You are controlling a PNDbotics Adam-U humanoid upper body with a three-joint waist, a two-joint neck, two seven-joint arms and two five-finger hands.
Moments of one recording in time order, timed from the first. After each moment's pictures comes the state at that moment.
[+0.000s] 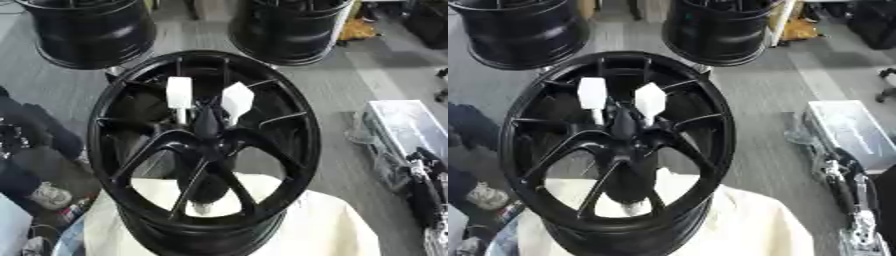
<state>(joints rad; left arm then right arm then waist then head) -0.09 0.16 0.38 -1.90 0.08 0.16 -0.68 -0.10 -0.14 -0.32 -1.34 0.20 -0.29 -0.08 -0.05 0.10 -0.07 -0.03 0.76</state>
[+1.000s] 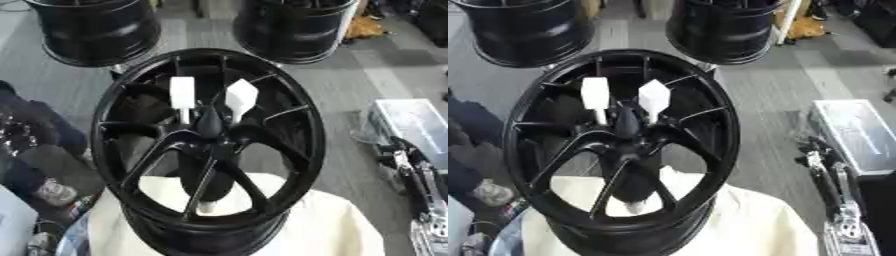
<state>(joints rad) -0.09 0.16 0.37 -1.89 0.09 0.15 -0.69 -0.09 -0.13 -0.22 -1.41 0.12 -0.27 0.03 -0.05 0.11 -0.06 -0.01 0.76</state>
